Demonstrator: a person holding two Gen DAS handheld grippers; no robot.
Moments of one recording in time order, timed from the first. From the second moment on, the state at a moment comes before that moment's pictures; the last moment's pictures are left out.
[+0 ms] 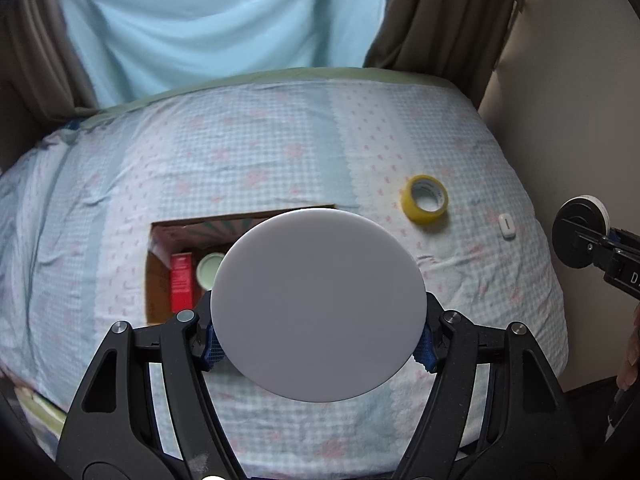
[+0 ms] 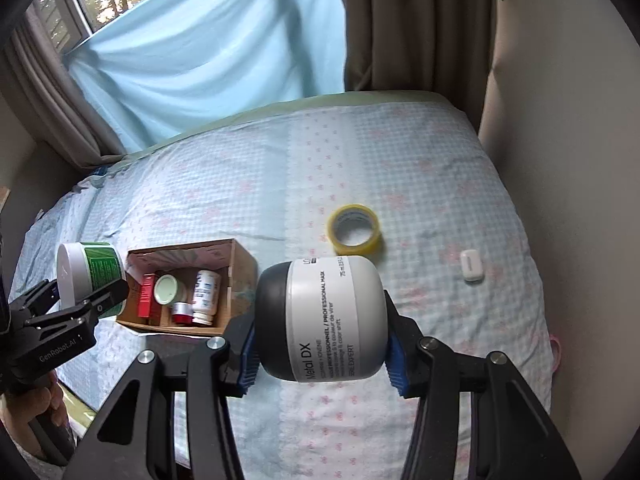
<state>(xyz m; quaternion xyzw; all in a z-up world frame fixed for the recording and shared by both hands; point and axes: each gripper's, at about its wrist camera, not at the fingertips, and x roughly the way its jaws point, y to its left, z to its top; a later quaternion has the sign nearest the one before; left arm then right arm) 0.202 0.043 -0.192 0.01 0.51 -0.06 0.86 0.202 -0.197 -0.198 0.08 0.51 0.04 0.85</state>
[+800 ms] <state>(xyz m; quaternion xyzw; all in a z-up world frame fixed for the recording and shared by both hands) 0.235 0.240 -0.286 0.04 0.58 -0.13 0.81 0.233 0.029 -0.250 0.15 0.57 0.02 0.81</state>
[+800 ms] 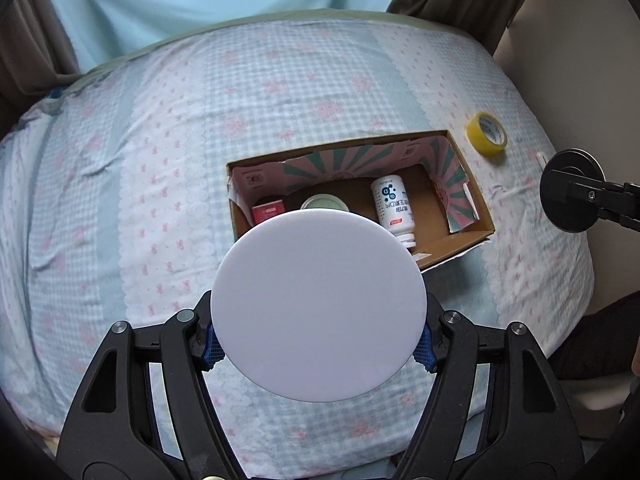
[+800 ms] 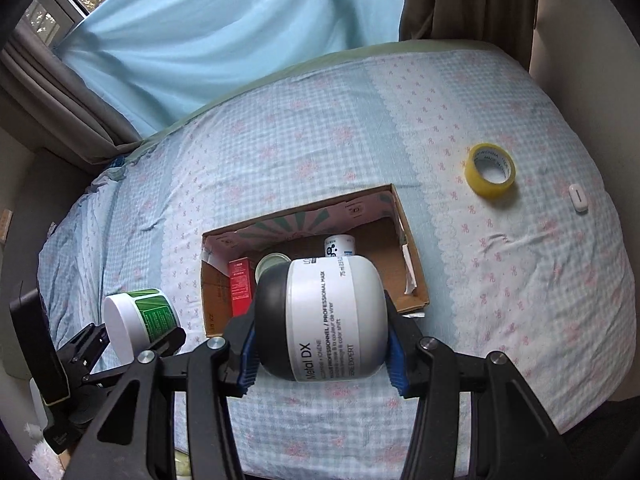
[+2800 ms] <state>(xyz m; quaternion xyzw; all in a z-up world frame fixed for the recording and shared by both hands) 0.291 0.219 -0.311 0.05 0.61 -0.13 0.78 0.254 0.021 -0.341 0.06 0.59 0.02 0.80</state>
